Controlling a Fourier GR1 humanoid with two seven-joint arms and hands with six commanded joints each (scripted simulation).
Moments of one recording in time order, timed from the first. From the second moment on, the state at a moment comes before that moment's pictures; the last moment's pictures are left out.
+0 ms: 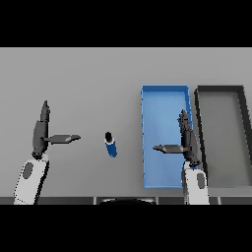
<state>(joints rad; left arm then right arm) -0.11 0.43 -0.16 -1.48 0.24 0.26 0.01 0.00 0.00 0.00 -1.57 0.00 0.00 0.00</state>
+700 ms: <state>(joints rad) -0.11 0.62 -0.25 -1.48 0.24 -0.08 -0.13 0.05 -0.17 0.11 -1.66 0.21 0.06 -0.08</state>
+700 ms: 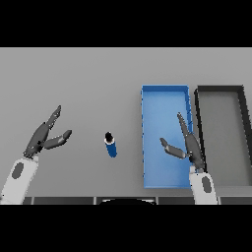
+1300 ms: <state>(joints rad) -0.03 0.65 -0.47 -1.71 0.16 -0.22 0.02 0.06 -0.16 0.10 -1.68 0.18 0.06 -0.06</state>
